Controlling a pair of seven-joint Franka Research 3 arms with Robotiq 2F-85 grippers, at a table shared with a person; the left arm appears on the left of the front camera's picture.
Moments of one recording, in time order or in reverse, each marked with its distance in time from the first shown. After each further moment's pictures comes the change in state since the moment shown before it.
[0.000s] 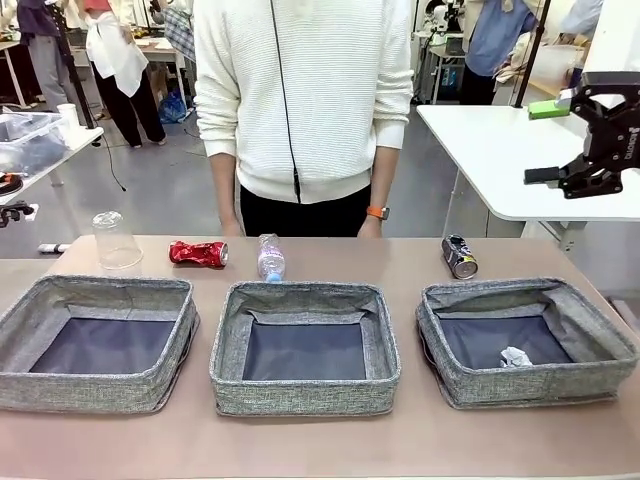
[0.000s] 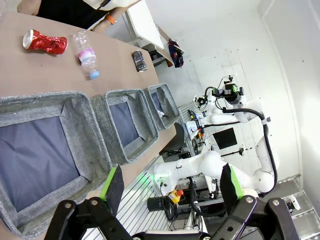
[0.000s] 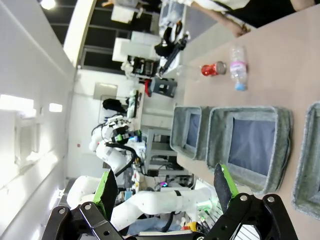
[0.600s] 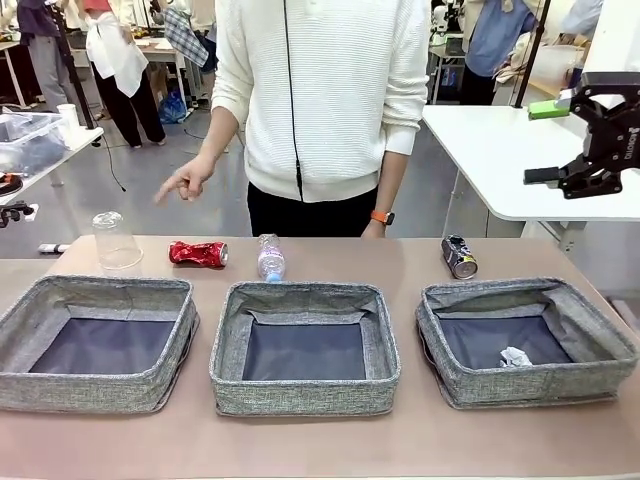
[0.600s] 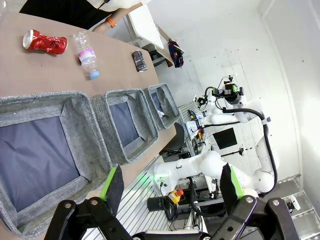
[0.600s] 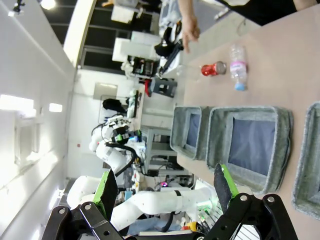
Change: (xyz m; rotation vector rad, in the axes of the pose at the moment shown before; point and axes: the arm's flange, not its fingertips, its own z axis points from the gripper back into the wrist) left arm 0.000 0.000 0.000 0.000 0.000 0.000; right arm 0.000 0.000 0.000 0.000 0.000 0.000
